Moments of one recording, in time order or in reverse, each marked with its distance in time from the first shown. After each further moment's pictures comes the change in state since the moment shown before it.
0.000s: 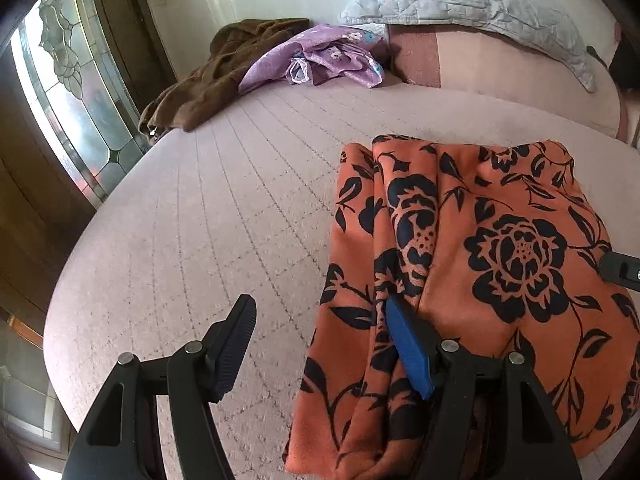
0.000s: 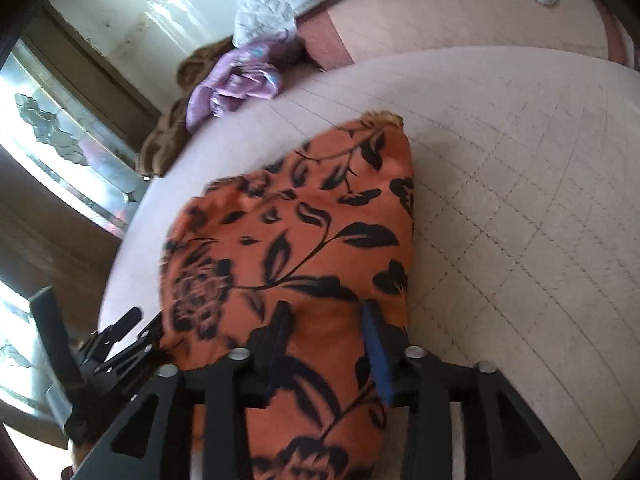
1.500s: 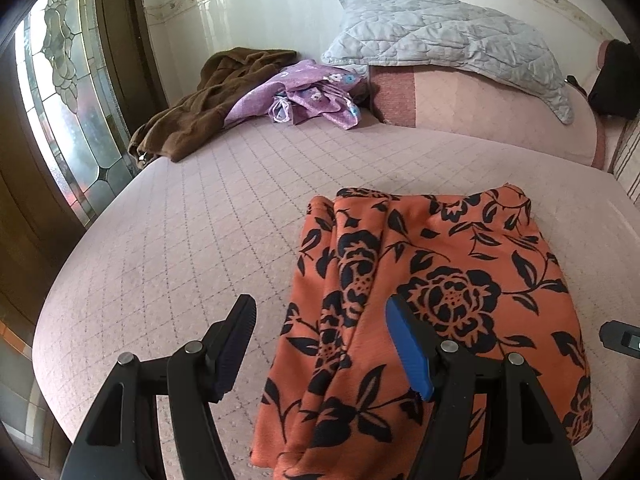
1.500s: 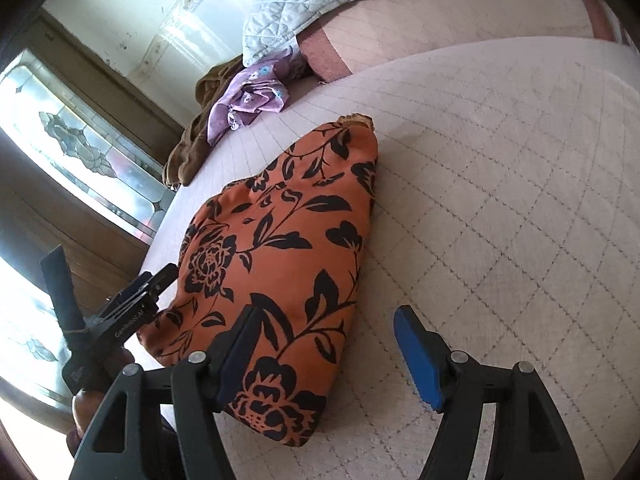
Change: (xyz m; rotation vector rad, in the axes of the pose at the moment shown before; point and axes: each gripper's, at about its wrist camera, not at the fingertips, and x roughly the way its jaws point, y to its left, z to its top) left arm -0.040 -0.013 0.016 -0.032 -0.101 -0.083; right arm -0.052 -0.041 -0.033 0.039 -0.036 0.133
